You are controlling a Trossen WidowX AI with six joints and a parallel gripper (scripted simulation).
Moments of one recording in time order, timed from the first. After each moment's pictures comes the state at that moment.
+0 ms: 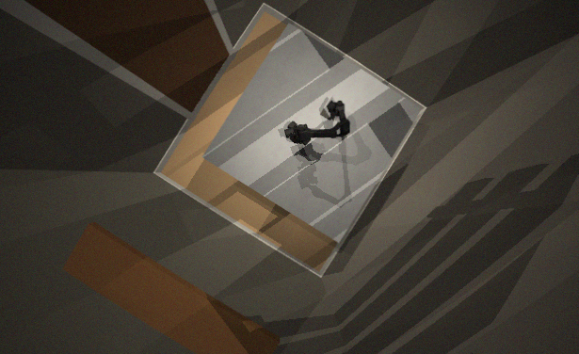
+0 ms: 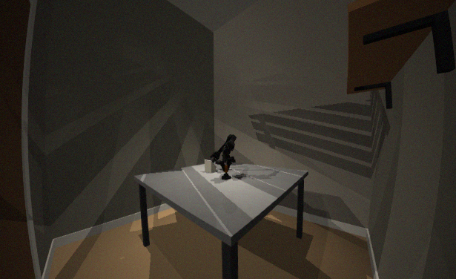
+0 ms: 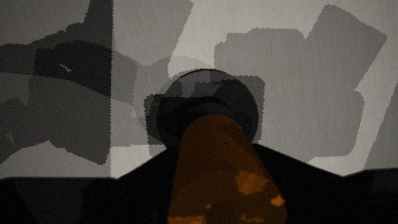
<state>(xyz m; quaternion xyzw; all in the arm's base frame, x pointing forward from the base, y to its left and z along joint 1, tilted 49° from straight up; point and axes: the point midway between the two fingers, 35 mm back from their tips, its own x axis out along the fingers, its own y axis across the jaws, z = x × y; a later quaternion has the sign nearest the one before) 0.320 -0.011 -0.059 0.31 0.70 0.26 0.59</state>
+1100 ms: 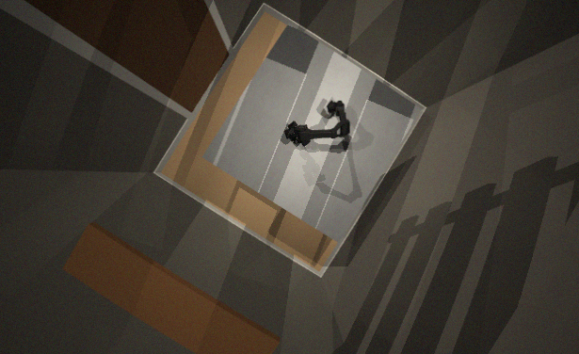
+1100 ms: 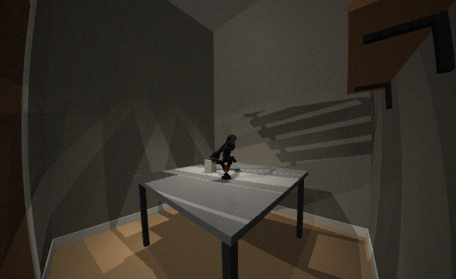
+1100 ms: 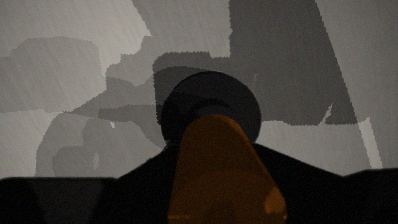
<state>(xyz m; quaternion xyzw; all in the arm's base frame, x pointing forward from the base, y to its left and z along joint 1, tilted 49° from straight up) 0.323 -0.010 -0.057 0.33 0.71 0.23 0.58</state>
